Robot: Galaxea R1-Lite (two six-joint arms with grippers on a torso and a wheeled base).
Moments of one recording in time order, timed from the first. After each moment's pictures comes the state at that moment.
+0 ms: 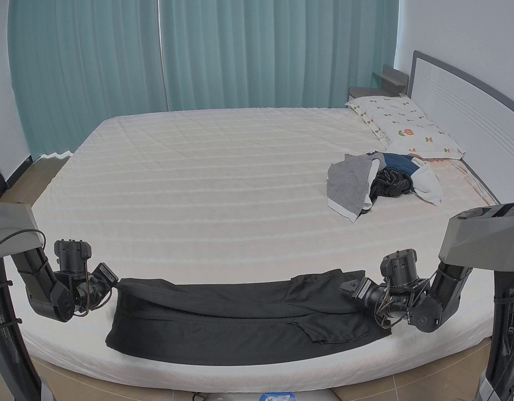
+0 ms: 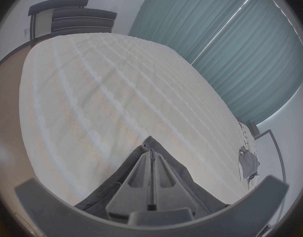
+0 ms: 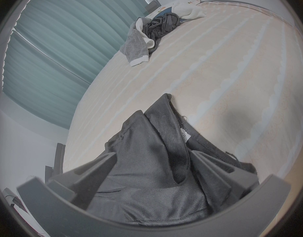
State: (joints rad) left arm 0.09 2.17 -0.49 -0.98 0.05 -0.80; right arm 0.36 2.31 -0.59 -1.01 -0.04 0.89
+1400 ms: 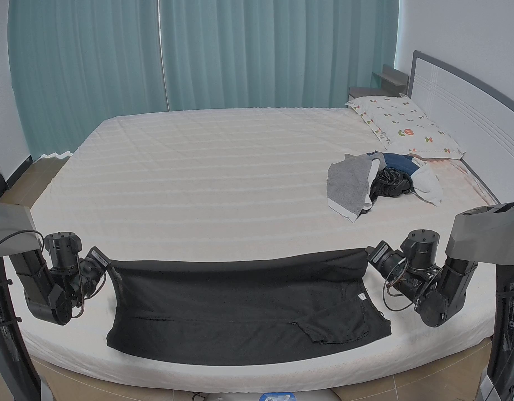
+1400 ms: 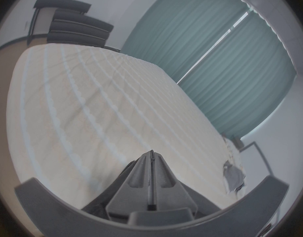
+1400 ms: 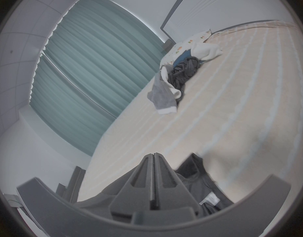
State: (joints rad) left arm 0.11 2.18 -0.46 -1.24 0.04 -0.82; right arm 0.27 2.33 -0.60 -1.44 -0.09 0.85
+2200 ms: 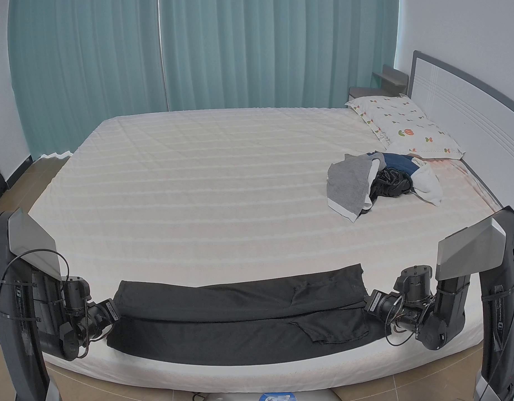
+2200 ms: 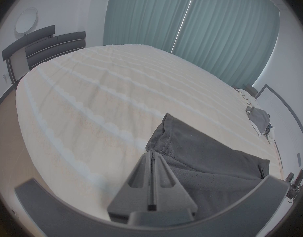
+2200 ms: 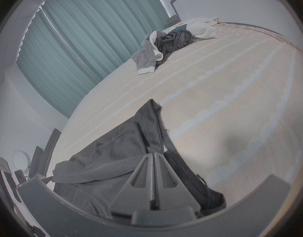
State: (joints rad) left arm 0.11 2.41 -0.18 -1.55 0.02 -0.42; right arm 0.28 2.45 -0.41 -1.43 -0.04 0.63
